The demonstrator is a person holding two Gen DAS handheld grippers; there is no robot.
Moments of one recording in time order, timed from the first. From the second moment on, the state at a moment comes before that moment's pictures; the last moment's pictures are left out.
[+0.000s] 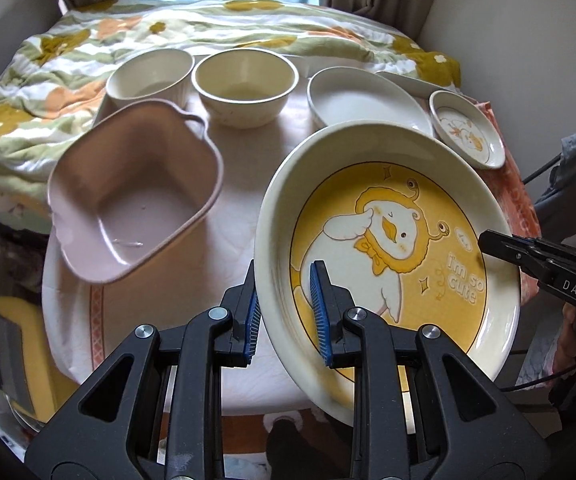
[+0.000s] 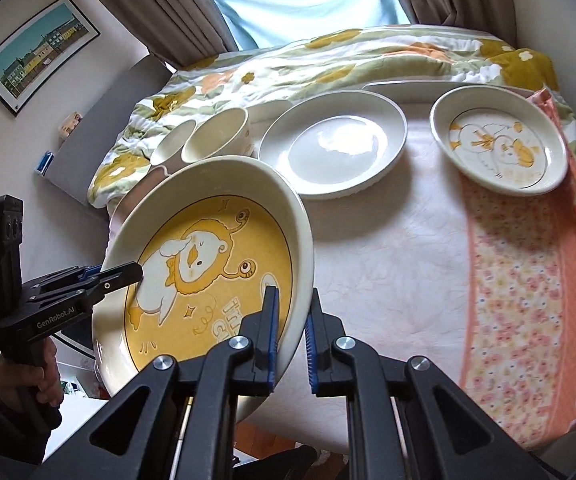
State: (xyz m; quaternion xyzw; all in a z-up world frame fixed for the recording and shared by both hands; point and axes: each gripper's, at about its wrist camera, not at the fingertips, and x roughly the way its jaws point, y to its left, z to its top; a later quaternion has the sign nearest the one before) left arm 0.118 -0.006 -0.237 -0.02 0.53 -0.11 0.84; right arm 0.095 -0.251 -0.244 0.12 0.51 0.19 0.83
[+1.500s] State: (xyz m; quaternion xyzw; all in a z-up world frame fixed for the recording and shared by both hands) left arm 0.100 0.038 -0.243 0.00 0.52 -0.10 0.85; right arm 0.083 -0.202 -0.258 0.04 0.44 0.12 0.89
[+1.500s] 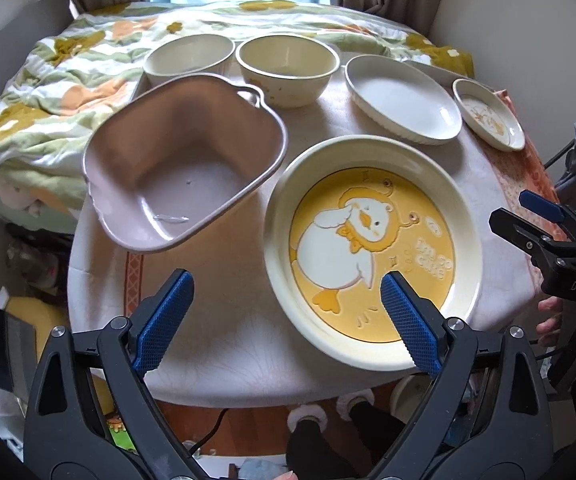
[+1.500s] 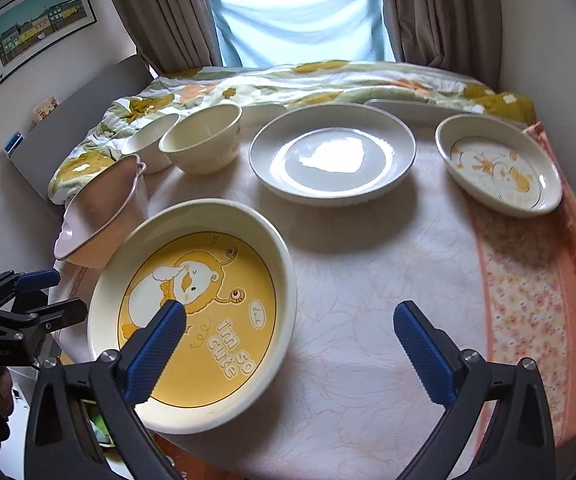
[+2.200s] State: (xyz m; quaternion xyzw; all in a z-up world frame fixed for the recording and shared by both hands) left arm 0.173 -0.046 -0.140 -0.08 0.45 -0.07 0.89; right arm 0.182 -0.310 -0.111 -0.04 0.41 0.18 0.89
